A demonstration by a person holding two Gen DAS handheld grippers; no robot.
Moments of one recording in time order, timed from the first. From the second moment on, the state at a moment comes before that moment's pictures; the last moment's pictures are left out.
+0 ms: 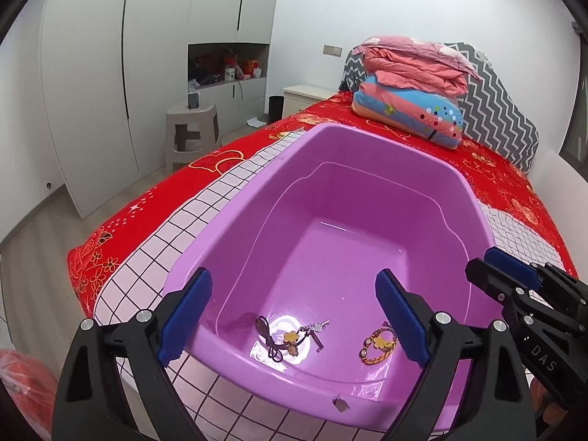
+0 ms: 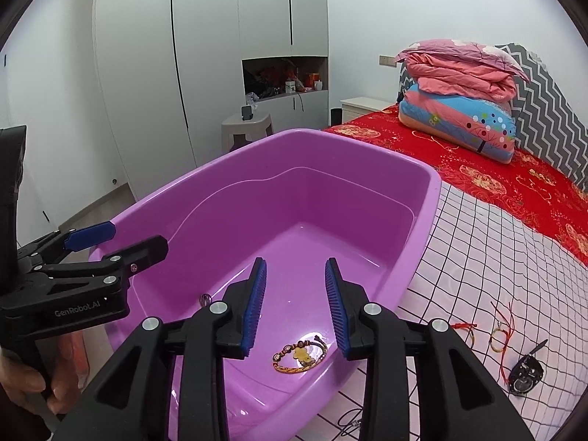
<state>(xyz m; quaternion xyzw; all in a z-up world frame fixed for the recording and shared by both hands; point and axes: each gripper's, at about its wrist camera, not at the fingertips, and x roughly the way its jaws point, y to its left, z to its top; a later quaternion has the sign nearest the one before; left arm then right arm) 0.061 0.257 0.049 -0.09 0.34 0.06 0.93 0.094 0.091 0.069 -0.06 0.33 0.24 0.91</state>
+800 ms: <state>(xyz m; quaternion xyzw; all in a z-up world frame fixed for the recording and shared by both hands) 0.024 0.213 0.066 -0.07 0.34 0.05 0.94 0.042 0.041 0.089 -0.04 0.31 0.22 0.92</state>
